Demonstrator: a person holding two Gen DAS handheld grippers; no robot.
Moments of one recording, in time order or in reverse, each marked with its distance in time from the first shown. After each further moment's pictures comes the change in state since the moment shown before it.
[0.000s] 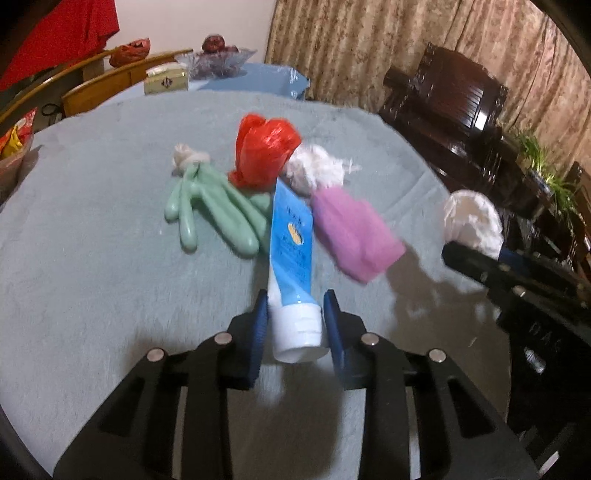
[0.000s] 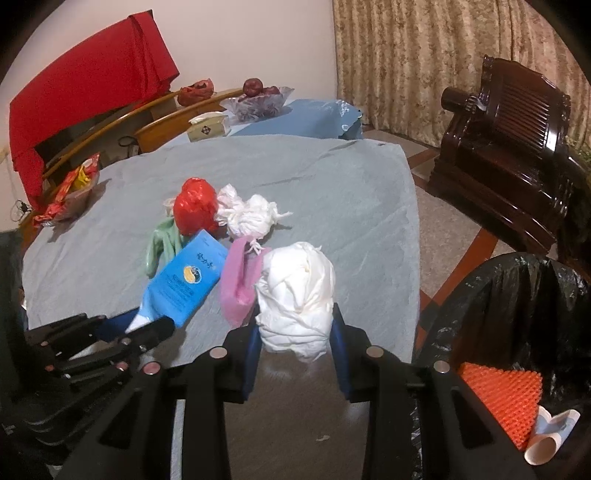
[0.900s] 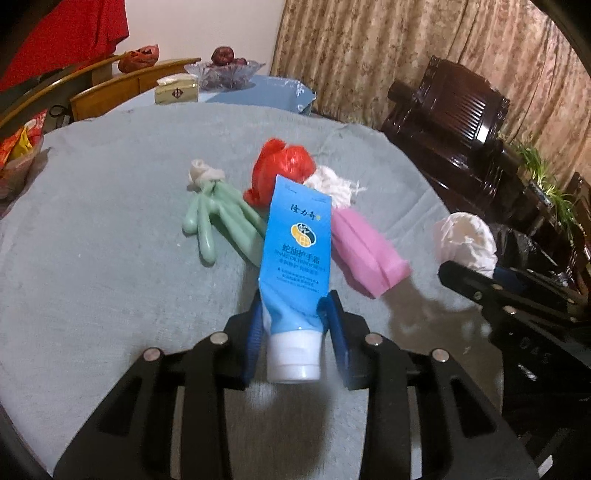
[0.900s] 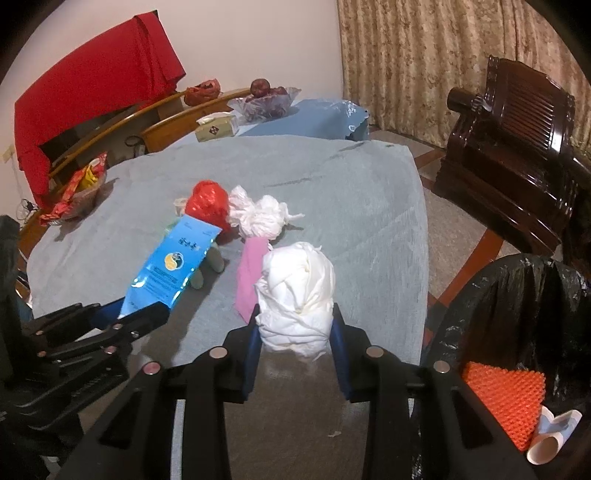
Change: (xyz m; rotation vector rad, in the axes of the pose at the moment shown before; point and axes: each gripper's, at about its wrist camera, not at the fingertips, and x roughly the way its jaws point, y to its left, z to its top) left arm -0.025 0.010 0.008 -0.023 -0.071 0.000; right arm -0.006 0.006 0.001 -0.008 -0.007 0.025
